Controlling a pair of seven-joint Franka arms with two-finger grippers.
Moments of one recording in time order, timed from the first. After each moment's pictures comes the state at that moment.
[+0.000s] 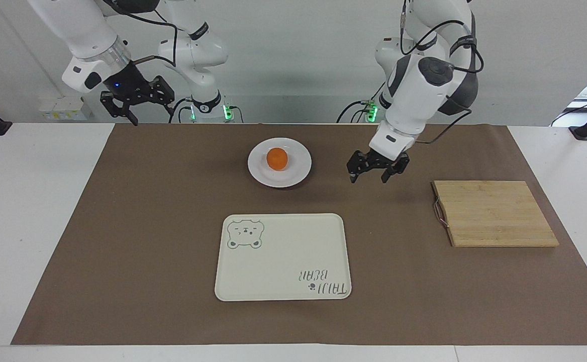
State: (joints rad) left arm -0.29 0.09 -0.07 -1.81 -0.17 2.02 -0.34; right arm 0.13 -0.14 -0.16 -1.75 0.20 1.50 -0.23
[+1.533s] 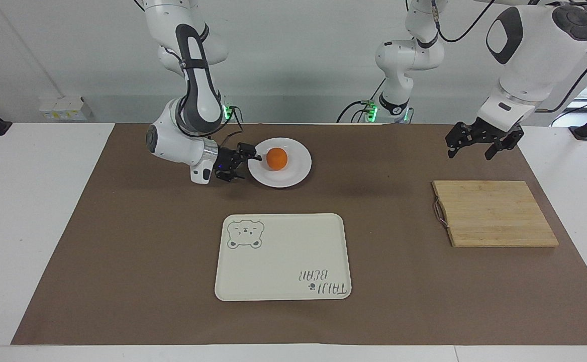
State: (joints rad) left arm -0.03 0.05 -0.06 -1.59 -0.01 1.62 0.02; right arm 0.31 0.10 -0.15 -2.33 0.90 2.00 -0.80
